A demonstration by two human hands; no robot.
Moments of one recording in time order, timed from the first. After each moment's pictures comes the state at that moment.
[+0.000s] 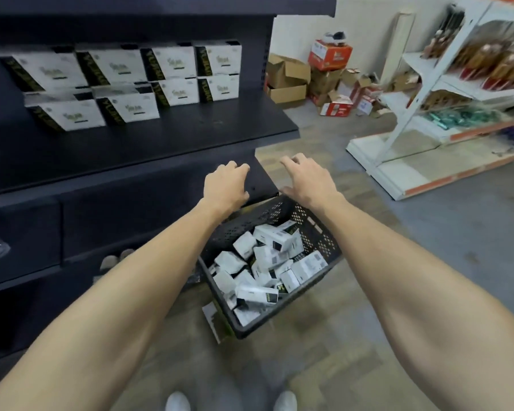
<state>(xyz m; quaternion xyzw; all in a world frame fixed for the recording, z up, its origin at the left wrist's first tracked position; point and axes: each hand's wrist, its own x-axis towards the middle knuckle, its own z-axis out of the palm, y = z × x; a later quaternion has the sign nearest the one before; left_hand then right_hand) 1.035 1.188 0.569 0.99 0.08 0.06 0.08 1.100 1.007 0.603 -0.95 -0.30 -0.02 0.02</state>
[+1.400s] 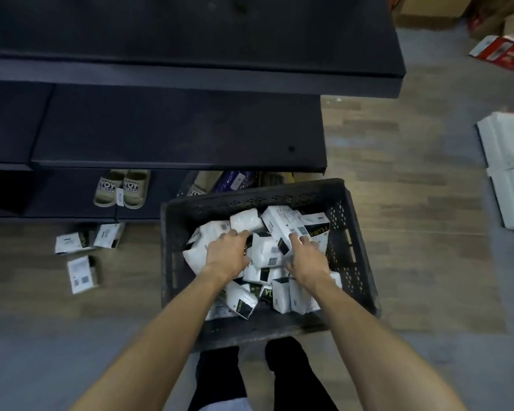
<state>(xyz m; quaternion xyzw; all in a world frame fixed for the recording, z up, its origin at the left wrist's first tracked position) 1.131 1.116 0.278 0.90 0.30 -0.23 0.20 1.258 0.968 0.247 -0.89 -0.35 0.30 -0.05</state>
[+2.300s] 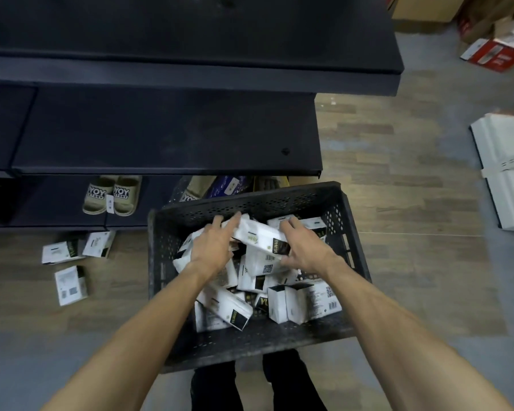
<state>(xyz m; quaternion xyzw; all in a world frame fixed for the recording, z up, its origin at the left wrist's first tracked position) 1.140 1.144 0.248 0.92 0.32 -0.17 0.18 1.303 0.992 0.270 -0.81 -0.49 0.31 0.03</state>
